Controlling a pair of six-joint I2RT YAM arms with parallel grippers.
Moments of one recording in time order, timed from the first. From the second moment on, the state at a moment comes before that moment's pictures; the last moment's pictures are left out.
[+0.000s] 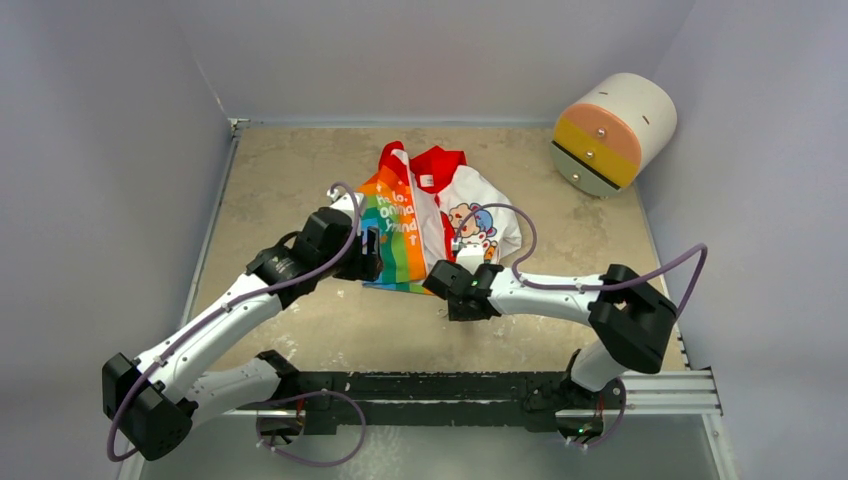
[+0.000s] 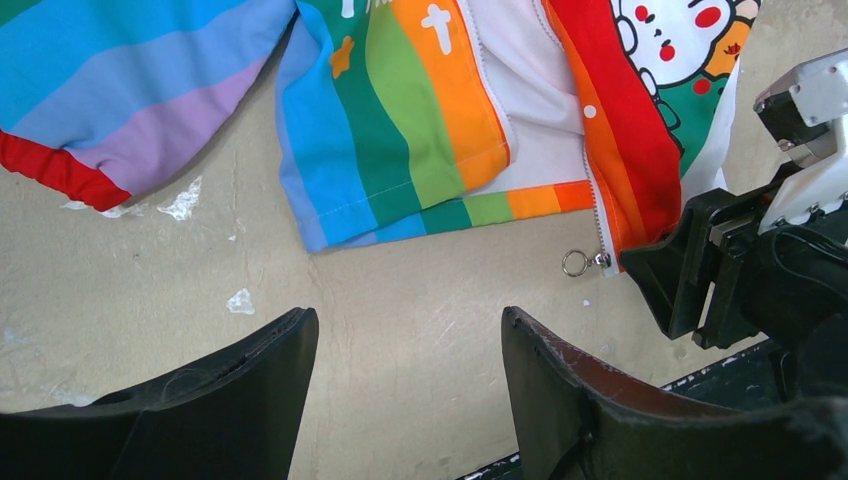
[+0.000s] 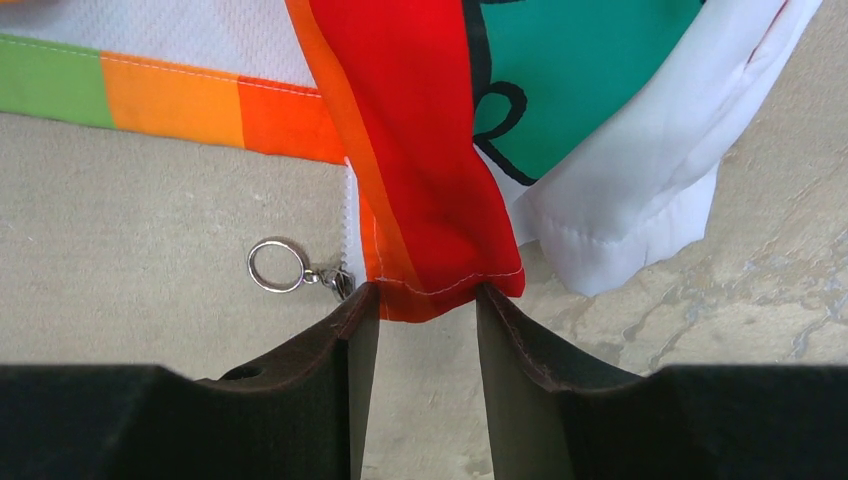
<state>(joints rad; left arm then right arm) -0.64 1.03 0.88 -0.62 -0.09 -0.45 1.04 1.56 0.89 -0.66 0.45 0.95</state>
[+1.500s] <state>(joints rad) -0.64 1.02 0.86 -0.58 -0.05 -0.48 1.04 1.59 0.86 -0.47 0.40 0.93</state>
